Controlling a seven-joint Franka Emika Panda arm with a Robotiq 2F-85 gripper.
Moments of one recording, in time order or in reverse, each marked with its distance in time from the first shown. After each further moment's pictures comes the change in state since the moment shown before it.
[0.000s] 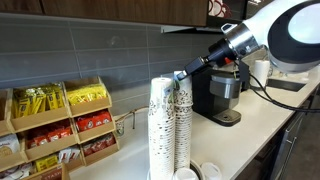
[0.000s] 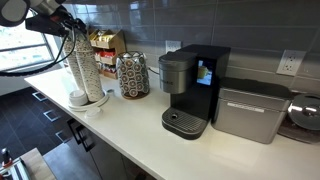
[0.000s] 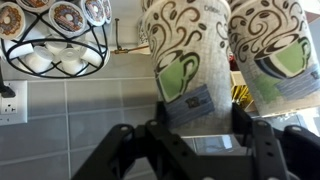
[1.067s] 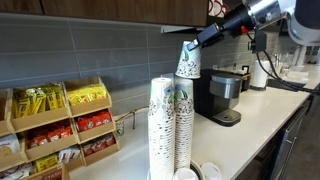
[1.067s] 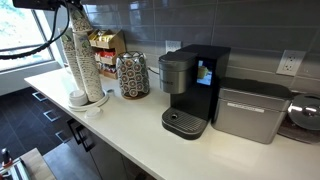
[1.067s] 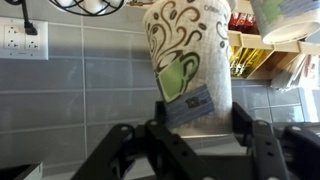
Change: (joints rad) arm -0.059 -0.088 -0.003 0.107 -0.101 -0.071 -0.002
